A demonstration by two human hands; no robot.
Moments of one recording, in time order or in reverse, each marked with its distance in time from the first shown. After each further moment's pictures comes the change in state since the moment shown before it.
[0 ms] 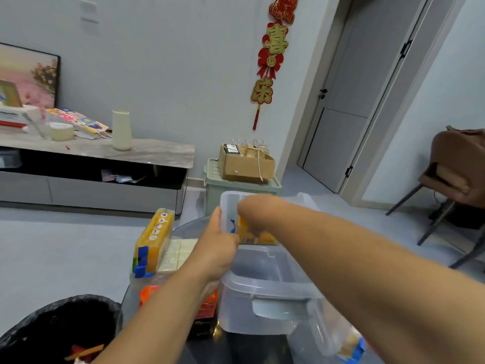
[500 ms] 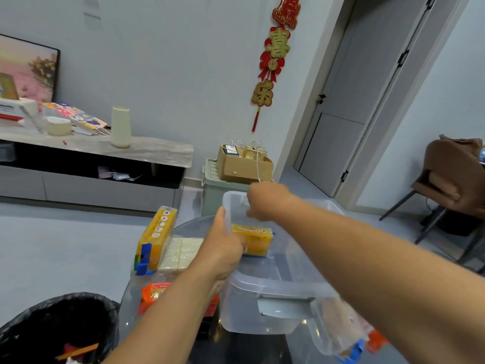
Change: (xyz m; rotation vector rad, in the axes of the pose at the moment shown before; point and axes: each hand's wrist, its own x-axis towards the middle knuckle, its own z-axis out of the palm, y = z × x) left_hand -0.004 0.001 0.000 -0.052 -0.057 -0.016; right_hand -0.003 0.017 -0.006 0.165 0.241 0.114
